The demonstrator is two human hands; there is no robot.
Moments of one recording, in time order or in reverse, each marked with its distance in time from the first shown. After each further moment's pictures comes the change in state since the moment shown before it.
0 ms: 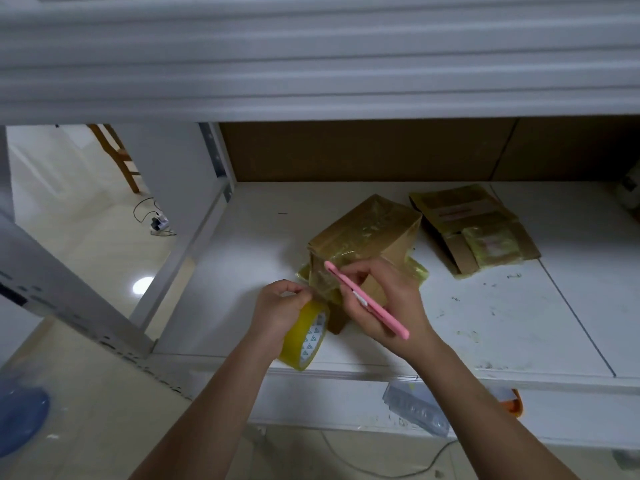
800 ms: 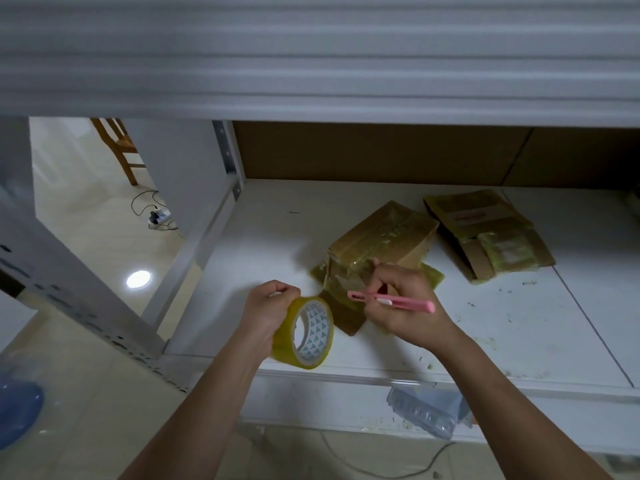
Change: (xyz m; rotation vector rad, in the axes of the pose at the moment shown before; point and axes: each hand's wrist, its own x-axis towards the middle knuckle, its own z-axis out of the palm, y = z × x) left_hand 0.022 -0.011 -0.039 -0.087 0.012 -0.087; right_hand 0.012 0.014 0.010 0.099 -0.248 0.255
